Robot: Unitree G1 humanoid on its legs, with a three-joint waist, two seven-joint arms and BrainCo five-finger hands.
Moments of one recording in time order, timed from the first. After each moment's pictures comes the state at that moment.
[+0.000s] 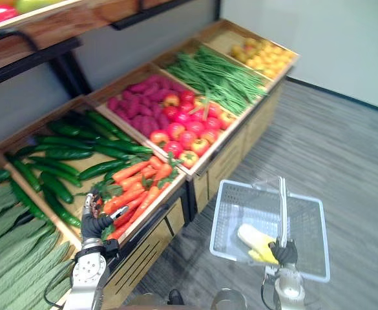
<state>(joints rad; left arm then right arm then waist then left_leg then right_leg) 0.25 0.03 0.04 -0.11 0.17 -0.15 0.33 0.40 -0.04 -0.28 0.31 0.02 -0.02 -0.18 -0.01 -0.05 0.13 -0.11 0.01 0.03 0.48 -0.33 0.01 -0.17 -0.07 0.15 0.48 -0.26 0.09</state>
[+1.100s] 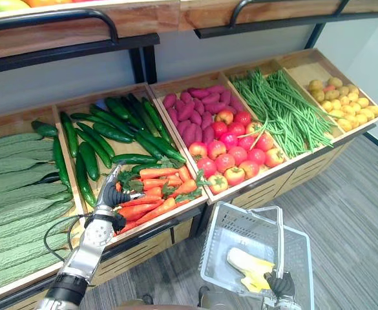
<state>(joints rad) -0.35 0.31 -0.15 0.49 0.61 -0.05 0.26 0.30 -0.11 -0.22 0.34 0.04 -0.06 -0.09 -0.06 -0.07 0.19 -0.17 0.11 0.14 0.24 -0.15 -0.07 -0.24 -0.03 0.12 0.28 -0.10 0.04</state>
